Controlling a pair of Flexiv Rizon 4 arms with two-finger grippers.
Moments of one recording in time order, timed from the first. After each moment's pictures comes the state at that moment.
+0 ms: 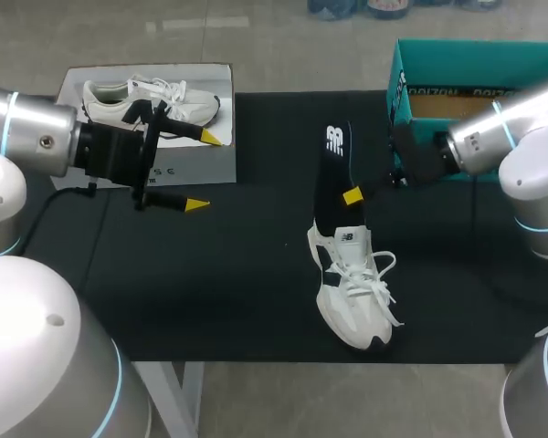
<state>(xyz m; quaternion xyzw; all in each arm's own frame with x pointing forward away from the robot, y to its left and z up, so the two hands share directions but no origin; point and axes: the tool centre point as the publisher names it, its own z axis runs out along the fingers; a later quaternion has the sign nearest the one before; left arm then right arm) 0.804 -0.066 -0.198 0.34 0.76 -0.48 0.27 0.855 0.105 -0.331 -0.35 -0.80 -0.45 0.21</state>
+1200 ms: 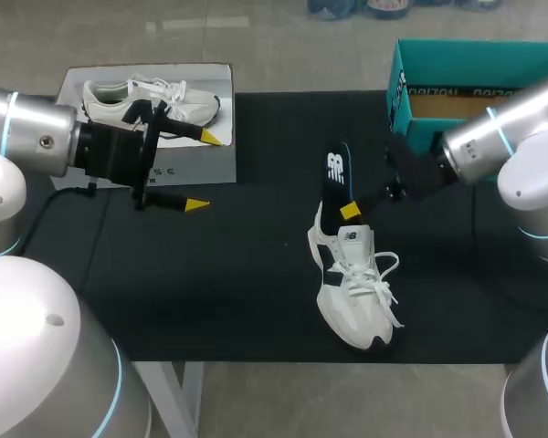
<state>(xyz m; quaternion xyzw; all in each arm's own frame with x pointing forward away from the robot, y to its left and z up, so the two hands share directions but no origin) 0.804 -0.066 -0.198 0.34 0.76 -0.48 0.27 0.841 0.108 -0.337 -0.34 -0.82 -0.42 0.19</state>
